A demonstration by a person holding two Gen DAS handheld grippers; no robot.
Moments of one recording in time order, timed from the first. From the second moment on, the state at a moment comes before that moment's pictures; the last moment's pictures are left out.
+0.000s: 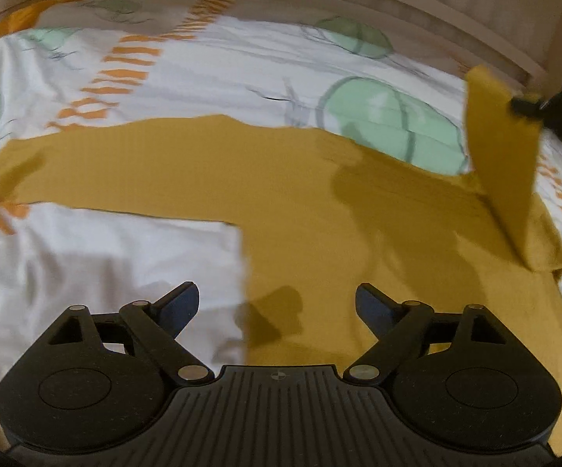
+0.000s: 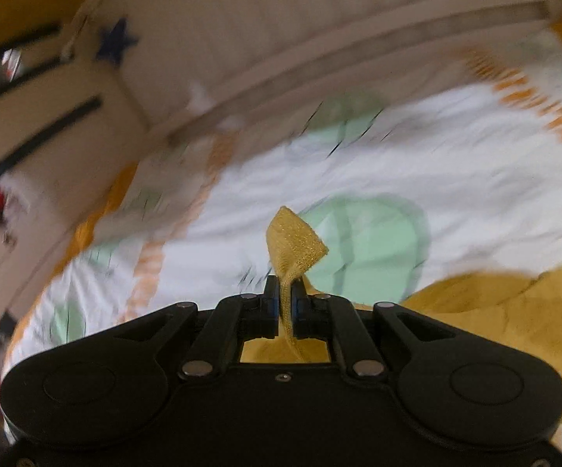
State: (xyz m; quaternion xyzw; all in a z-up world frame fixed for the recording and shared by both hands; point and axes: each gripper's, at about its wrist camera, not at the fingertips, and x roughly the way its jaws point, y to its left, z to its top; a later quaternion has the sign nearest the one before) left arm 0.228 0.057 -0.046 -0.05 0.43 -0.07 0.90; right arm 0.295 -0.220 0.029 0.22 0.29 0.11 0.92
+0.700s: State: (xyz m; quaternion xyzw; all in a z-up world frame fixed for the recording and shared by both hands) left arm 0.272 0.042 -0.051 -0.07 0.43 -0.14 0.89; right arm 0.247 -0.188 -0.032 0.12 0.32 0.12 0.93
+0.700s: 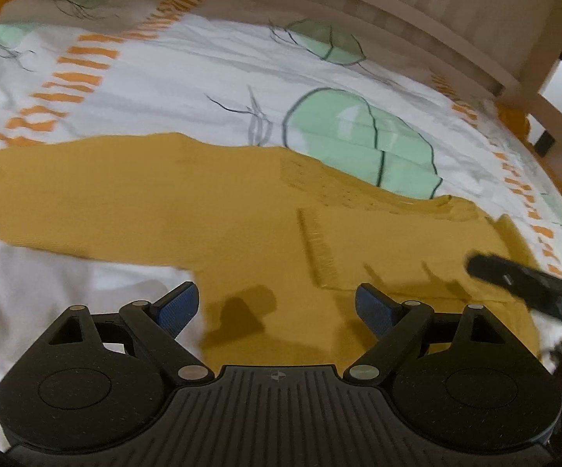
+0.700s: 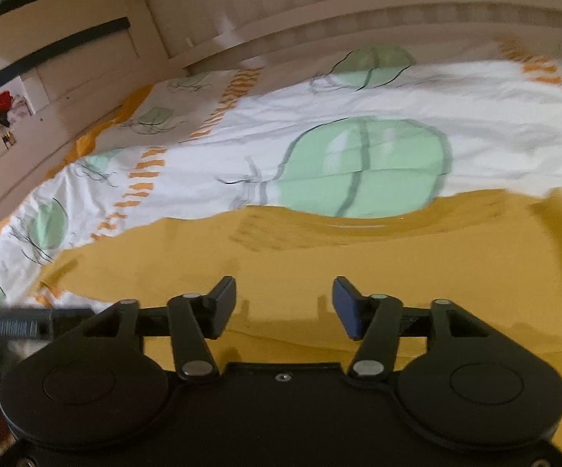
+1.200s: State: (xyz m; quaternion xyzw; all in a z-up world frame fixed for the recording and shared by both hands) left arm 0.315 -0.010 -0.082 -0.07 0.47 -0.15 0.86; right arm 0.196 -0.260 -0.048 0.09 0.28 0.09 0.95
